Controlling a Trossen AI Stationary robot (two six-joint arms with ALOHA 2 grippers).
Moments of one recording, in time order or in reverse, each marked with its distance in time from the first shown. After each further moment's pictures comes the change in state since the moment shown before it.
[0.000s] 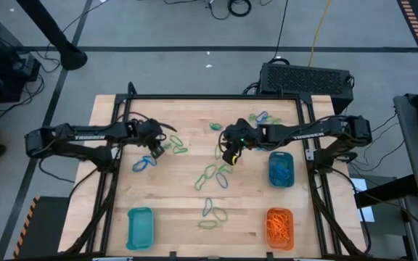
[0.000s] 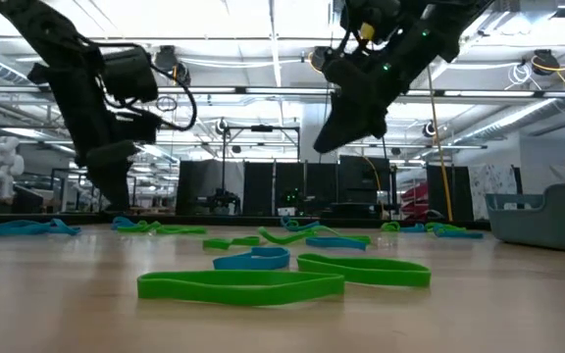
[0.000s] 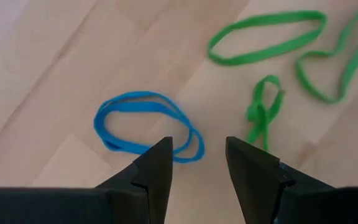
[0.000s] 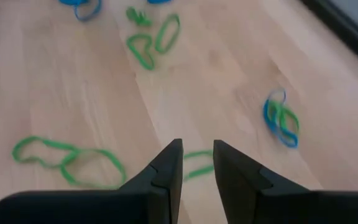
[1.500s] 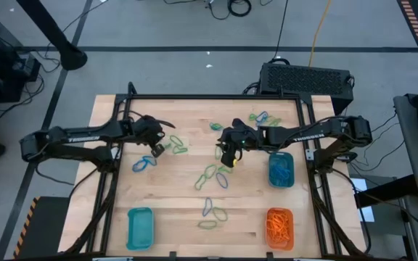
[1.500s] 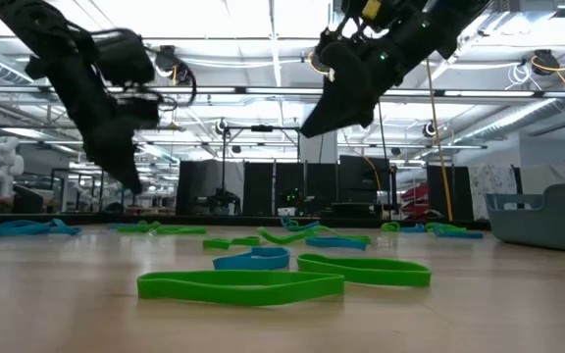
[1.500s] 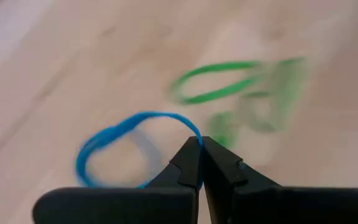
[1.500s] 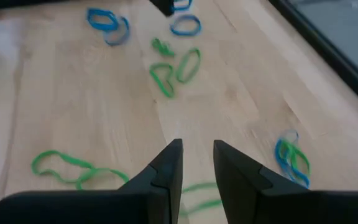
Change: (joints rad) left arm 0.016 -0.103 0.002 0.050 0.110 0.033; right arm 0.038 -0.001 0.000 0.111 0.001 -0.096
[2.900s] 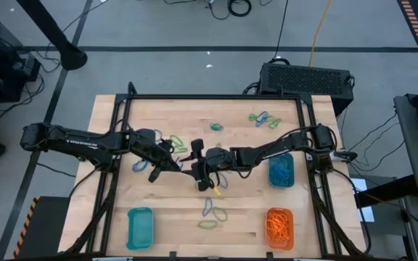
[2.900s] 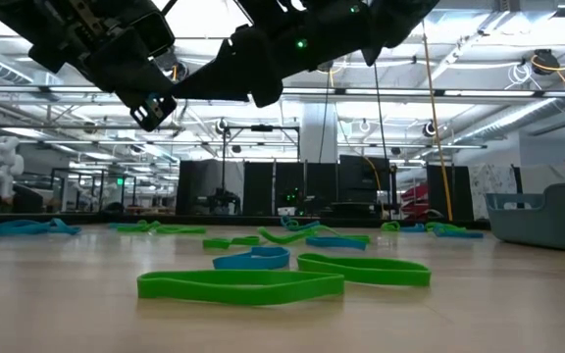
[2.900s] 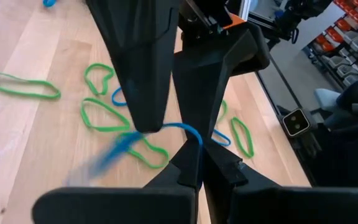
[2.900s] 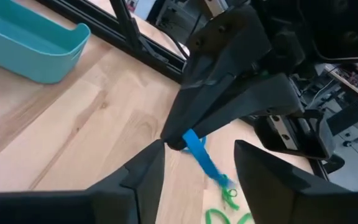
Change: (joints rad) left arm -0.354 0.000 0.000 0.494 0.483 -0.062; right arm 0.176 0.413 0.318 0.404 -0.050 -0.622
